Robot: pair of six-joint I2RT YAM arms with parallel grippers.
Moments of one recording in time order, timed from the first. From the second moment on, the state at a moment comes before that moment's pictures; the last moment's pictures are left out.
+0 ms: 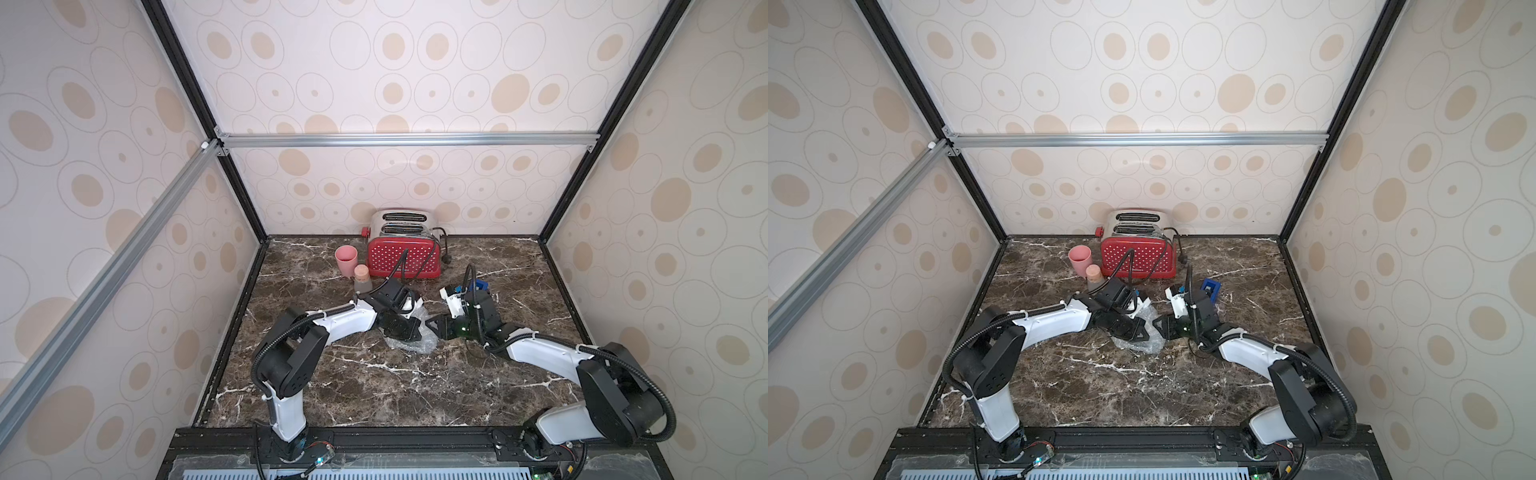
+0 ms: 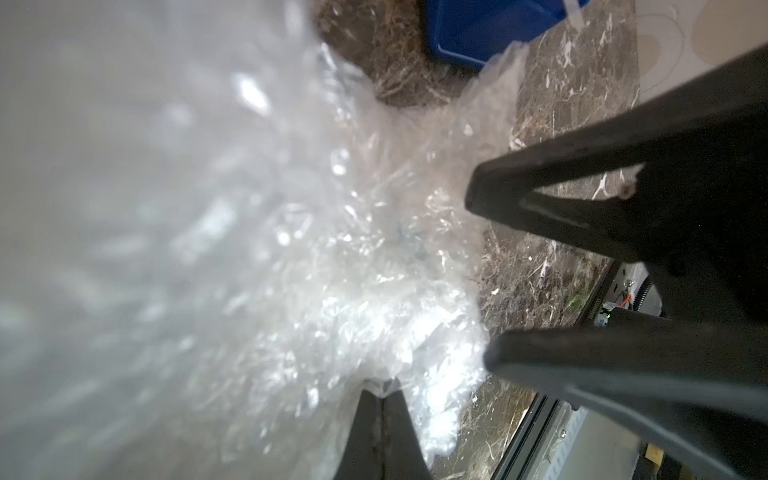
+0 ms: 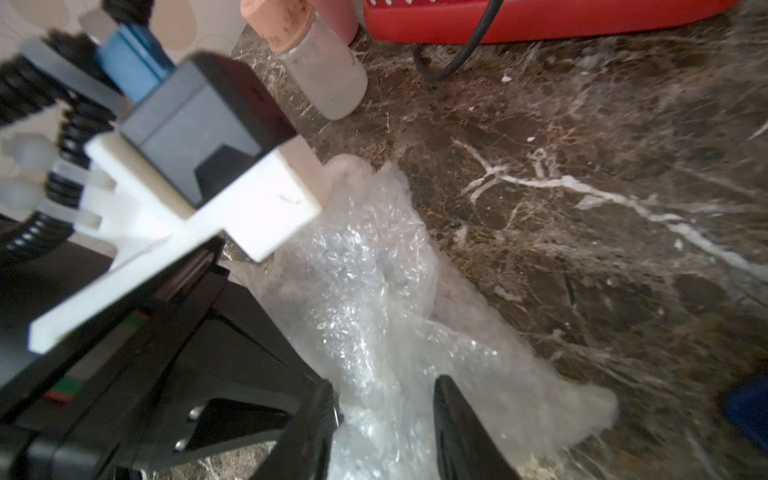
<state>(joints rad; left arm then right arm) -0.69 1.82 1.15 -0.40 0.51 -0.35 0.50 1.40 0.65 0.11 -0.35 0.37</state>
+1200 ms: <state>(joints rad) -0.69 1.82 1.15 -0.41 0.50 -0.34 0.52 1.51 0.75 -0.03 -0.31 0.40</state>
